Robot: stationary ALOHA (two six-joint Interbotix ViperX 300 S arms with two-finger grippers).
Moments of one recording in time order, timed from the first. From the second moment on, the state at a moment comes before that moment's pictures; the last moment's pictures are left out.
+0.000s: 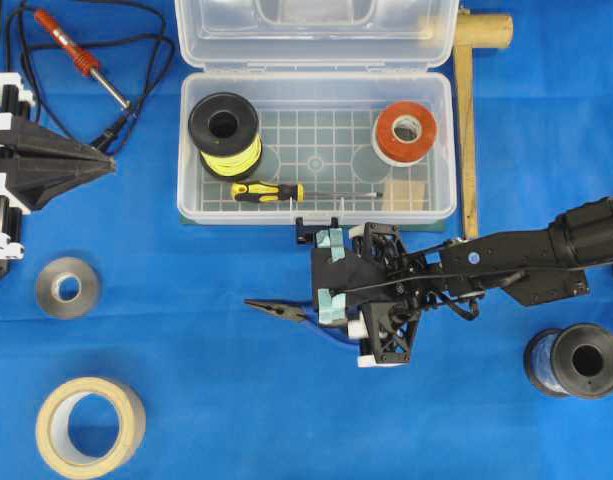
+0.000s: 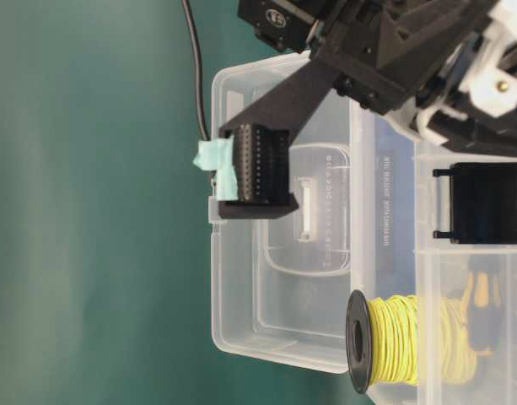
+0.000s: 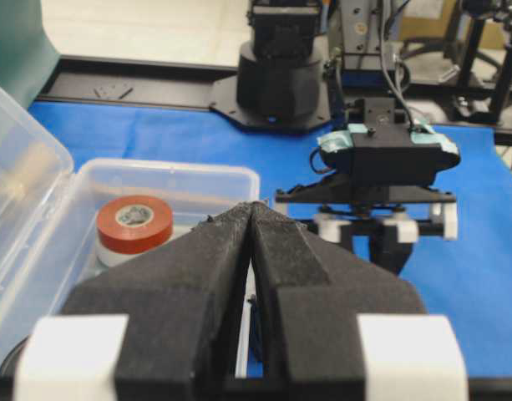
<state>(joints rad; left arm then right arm) 0.04 -0.97 1.22 -0.04 -0.26 0.00 0.18 0.21 0.54 -0.03 0.19 0.36</state>
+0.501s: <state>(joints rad) 0.04 -0.98 1.22 -0.04 -0.24 -0.01 0.16 -0.18 0.60 -0.15 0.30 0.35</state>
